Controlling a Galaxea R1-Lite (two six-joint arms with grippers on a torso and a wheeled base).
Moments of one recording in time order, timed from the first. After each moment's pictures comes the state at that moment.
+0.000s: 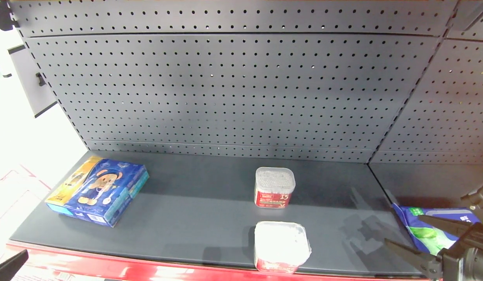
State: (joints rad) left arm -0.14 0.65 -0.50 0.33 0.26 -0.15; right arm 0.20 1.07 -0.23 -0.35 0.18 -0.13
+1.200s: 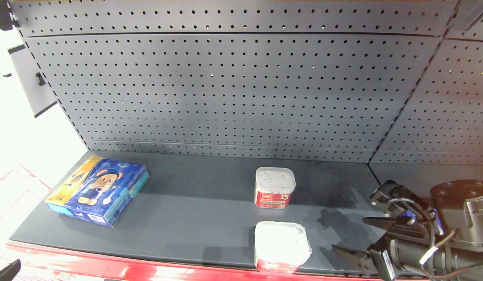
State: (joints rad) left arm -0.14 0.55 -0.50 0.33 0.20 -0.02; right arm 0.53 1.40 -0.36 -0.36 -0.02 -0.04
